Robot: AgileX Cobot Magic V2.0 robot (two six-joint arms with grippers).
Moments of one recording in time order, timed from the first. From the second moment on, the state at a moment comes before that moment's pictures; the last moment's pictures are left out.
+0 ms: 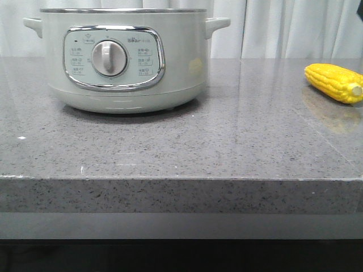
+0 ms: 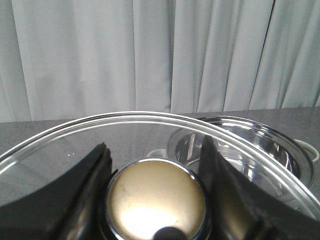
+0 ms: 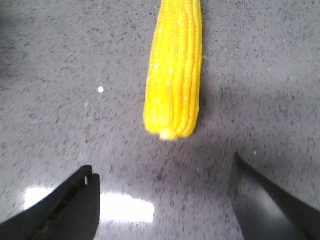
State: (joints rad) left arm -0.18 0.60 -0.91 -0.02 0.47 0.01; right arm 0.02 1.45 -1.37 0.04 0.95 0.03
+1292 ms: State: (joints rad) left arm -0.18 0.60 -0.91 -0.02 0.47 0.01; right arm 0.02 1.89 -1.58 0.02 0.84 0.03
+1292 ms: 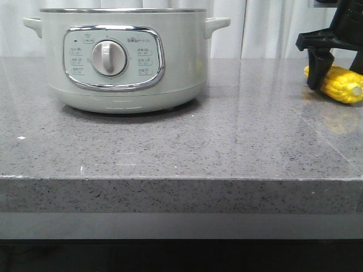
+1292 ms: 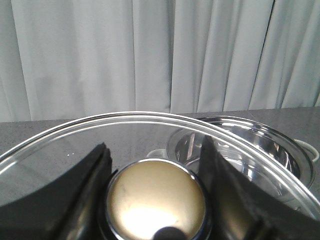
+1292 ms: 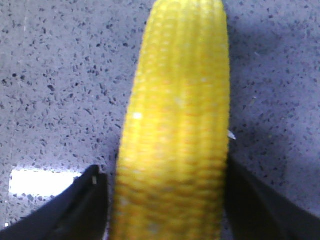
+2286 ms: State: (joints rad) left arm -0.18 0.60 -0.91 -0.02 0.47 0.01; right arm 0.17 1.52 -1.61 0.04 0.94 0.03
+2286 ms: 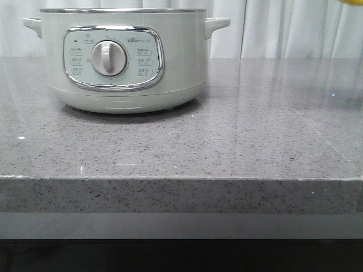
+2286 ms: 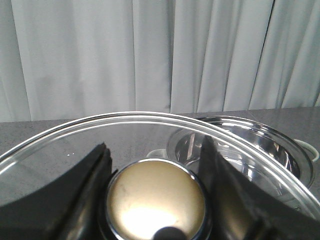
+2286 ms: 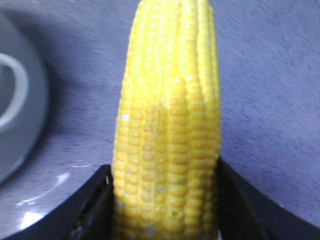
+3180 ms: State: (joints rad) left arm -0.18 0.60 -0.91 -0.02 0.47 0.01; right arm 0.54 1.74 -1.83 0.30 0.68 -0.18
